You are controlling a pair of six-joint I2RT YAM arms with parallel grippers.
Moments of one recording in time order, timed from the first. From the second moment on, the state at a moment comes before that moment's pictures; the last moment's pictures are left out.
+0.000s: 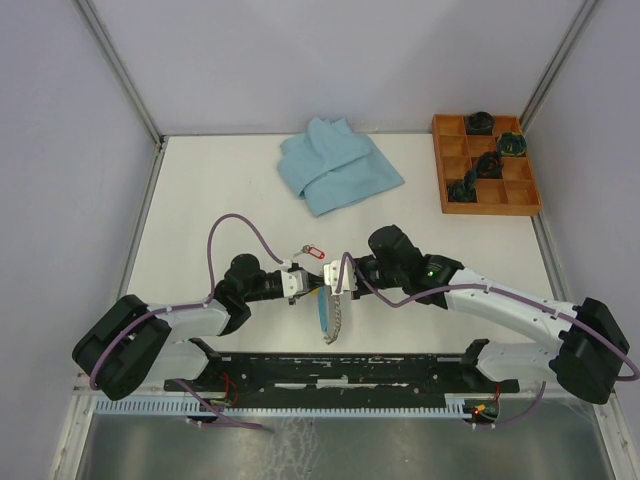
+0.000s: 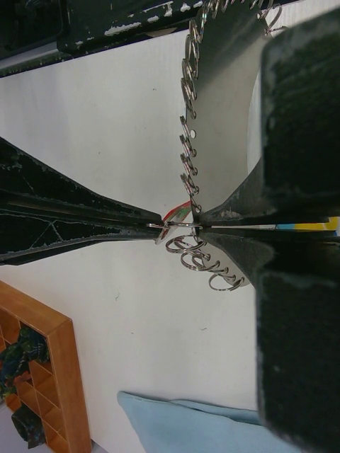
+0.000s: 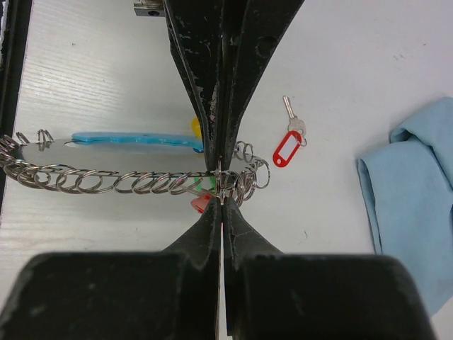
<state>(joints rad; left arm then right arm) -0.66 1.25 0.24 0.91 0.74 0.40 0.91 1.21 0.81 -0.24 -0.37 -0.80</state>
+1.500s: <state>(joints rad) -0.66 1.26 0.24 0.90 0.74 0.40 0.91 1.21 0.81 -0.25 -0.39 -0.80</state>
